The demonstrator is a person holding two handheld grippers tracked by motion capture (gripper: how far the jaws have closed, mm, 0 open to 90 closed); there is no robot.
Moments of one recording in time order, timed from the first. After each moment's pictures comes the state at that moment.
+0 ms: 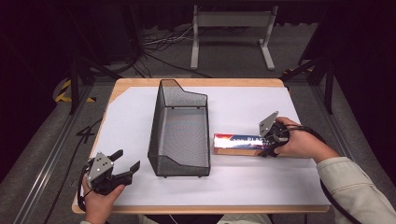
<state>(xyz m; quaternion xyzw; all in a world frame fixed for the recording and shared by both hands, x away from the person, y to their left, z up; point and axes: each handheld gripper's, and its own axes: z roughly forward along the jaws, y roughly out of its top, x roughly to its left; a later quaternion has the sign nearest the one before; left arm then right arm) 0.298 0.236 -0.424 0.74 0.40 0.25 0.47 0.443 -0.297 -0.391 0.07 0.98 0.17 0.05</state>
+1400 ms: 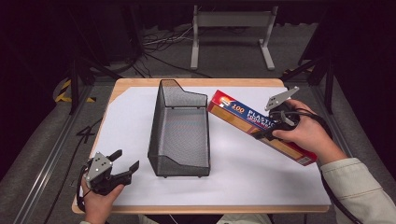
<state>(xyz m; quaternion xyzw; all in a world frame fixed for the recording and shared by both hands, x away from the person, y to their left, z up) 0.297 0.238 -0.423 0.74 0.40 0.25 0.48 0.421 -0.278 -0.300 0.26 0.92 0.29 0.08</state>
